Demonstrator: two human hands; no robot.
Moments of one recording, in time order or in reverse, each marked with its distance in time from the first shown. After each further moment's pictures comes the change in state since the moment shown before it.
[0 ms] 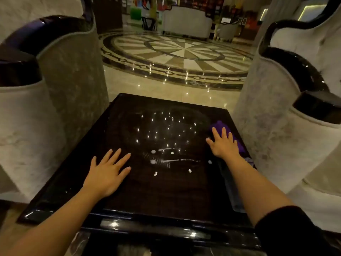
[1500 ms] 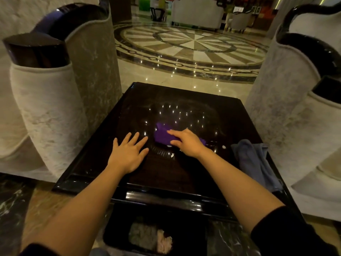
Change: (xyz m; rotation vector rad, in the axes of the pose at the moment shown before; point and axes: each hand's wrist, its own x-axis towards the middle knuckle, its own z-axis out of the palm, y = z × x) left_hand -0.005 0.002 -0.002 0.008 0.030 0.037; right_hand -0.061 -0.118 0.053 0.233 -0.102 -0.561
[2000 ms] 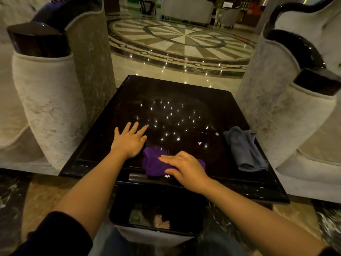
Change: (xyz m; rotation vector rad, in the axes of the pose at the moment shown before) left_hand 0.000 0.002 -0.002 0.026 -0.038 0.024; right_hand -0.129 -0.056 0.029 -0.039 0.066 -0.222
